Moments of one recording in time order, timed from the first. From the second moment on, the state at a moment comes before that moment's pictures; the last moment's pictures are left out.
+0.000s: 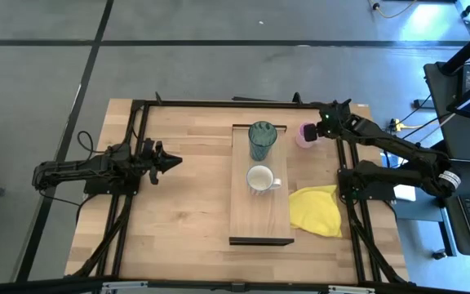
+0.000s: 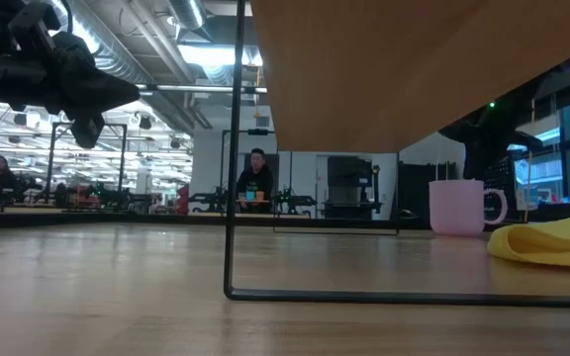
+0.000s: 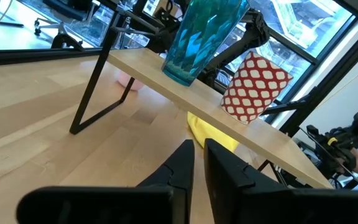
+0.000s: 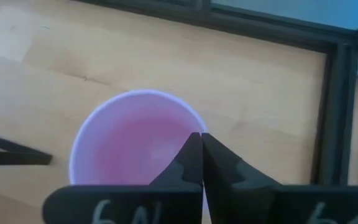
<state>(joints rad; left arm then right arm) 0.15 0.04 0.01 0.01 0.01 -0.54 -0.78 0.97 0.58 -0.57 0.25 0.44</state>
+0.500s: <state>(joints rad) 0.15 0.04 0.01 0.01 0.01 -0.54 -0.78 0.97 0.58 -0.50 0.00 0.26</state>
